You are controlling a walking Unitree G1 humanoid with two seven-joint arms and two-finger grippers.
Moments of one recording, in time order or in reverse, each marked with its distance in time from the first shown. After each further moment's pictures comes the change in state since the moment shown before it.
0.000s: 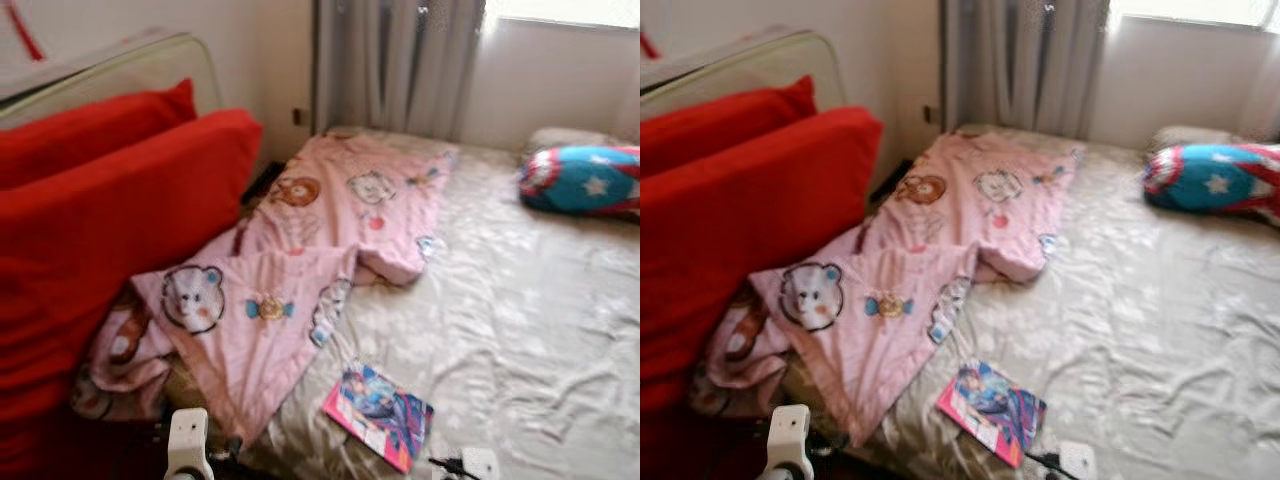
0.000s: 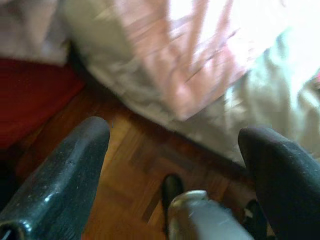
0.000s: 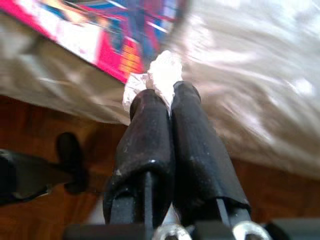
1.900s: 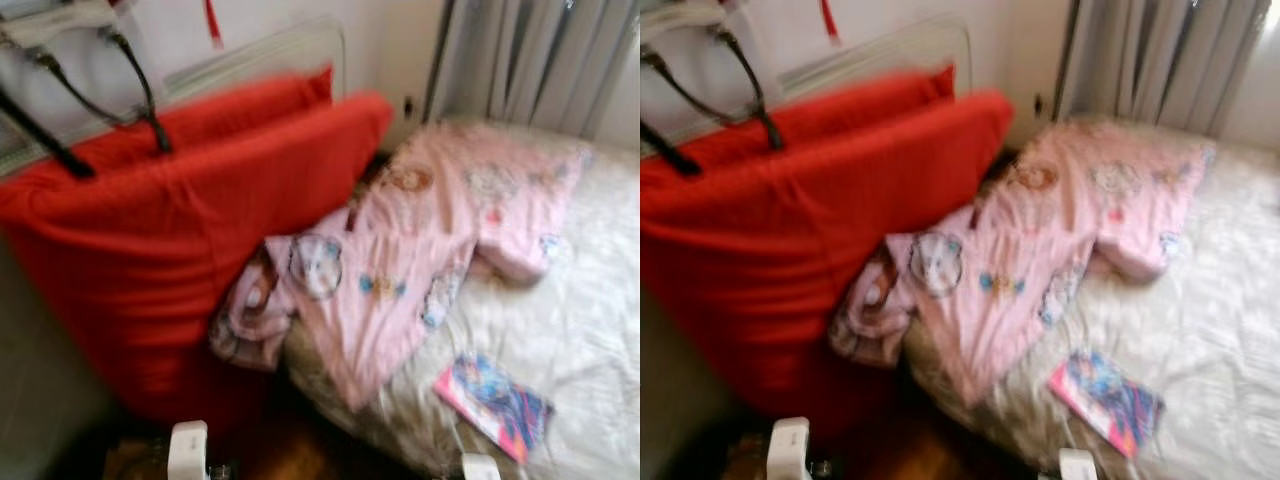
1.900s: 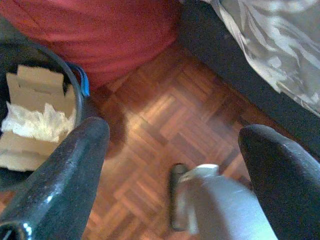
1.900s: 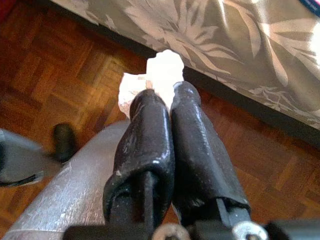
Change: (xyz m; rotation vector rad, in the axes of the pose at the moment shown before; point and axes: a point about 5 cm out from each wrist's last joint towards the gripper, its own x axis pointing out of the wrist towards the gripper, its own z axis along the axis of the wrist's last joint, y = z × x) left arm -0.004 0.001 -0.015 -0.003 0.077 0.022; right arm -0.007 -0.010 -0.019 -0.046 0.053 -0.013
